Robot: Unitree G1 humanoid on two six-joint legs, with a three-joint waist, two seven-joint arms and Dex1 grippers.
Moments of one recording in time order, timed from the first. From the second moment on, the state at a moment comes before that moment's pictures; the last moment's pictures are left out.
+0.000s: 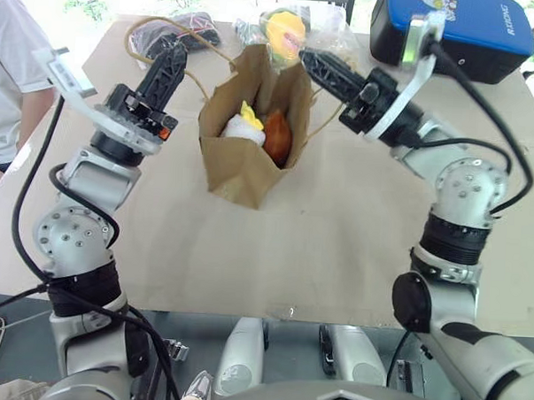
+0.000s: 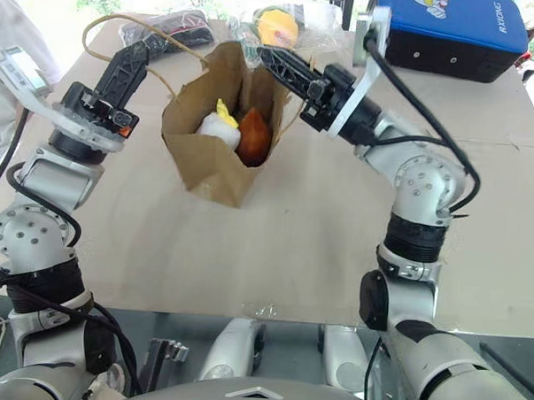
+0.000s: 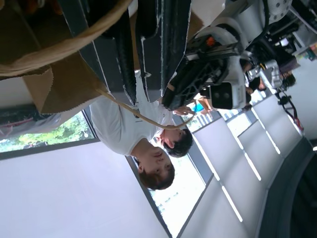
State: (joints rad) left arm -0.44 0.51 0.41 -0.22 -1.16 0.55 -0.38; right arm -0.88 -0.08 -0.29 -0.24 0.83 1.05 0.53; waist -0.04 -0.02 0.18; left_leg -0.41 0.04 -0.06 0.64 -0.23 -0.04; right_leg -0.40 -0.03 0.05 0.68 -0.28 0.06
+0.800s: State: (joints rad) left arm -0.28 0.63 0.36 -0.18 -1.03 0.65 -0.65; right arm -0.59 -0.61 -0.32 -0.55 1.21 1.18 0.50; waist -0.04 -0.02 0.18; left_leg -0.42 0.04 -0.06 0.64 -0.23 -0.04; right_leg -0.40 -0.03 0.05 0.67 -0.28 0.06
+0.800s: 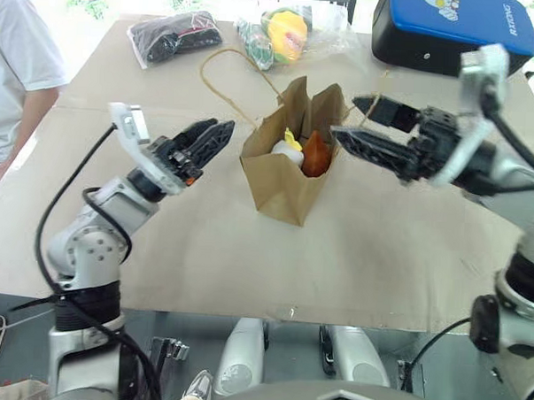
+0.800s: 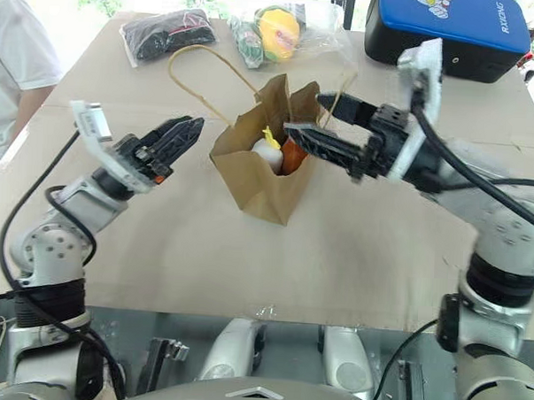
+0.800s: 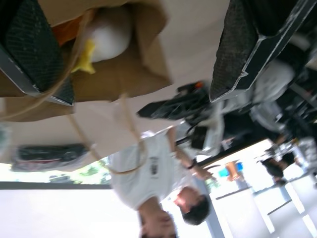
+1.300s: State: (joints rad) left arm -0.15 0.62 0.14 -0.35 -0.80 0.62 -0.78; right arm -0.38 -0.48 0.23 -0.47 0.61 0.75 0.47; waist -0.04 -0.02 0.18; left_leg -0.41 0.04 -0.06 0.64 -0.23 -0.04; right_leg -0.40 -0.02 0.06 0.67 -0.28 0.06
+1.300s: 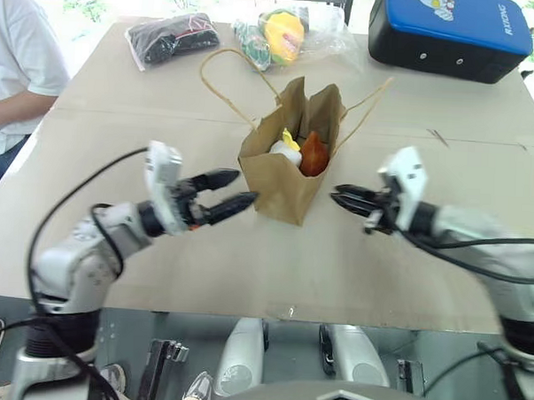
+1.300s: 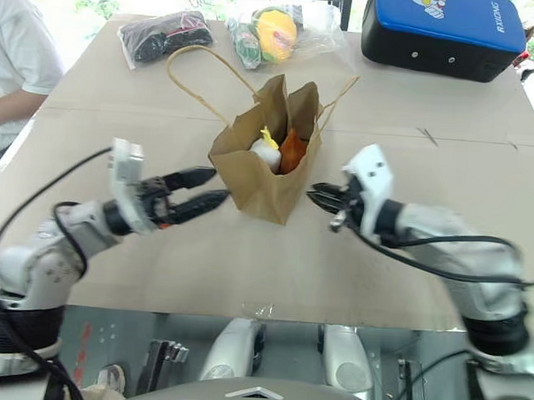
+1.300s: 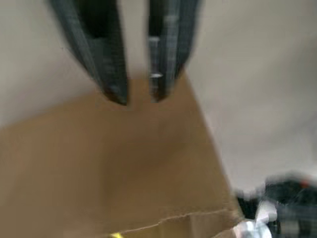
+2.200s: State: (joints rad) left arm -0.24 0.34 -0.03 -0.27 -0.34 0.38 -0.45; right arm -0.37 -0.28 0.31 -0.16 0.35 0.39 0.68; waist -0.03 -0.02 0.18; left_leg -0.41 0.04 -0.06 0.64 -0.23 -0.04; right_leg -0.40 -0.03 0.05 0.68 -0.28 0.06
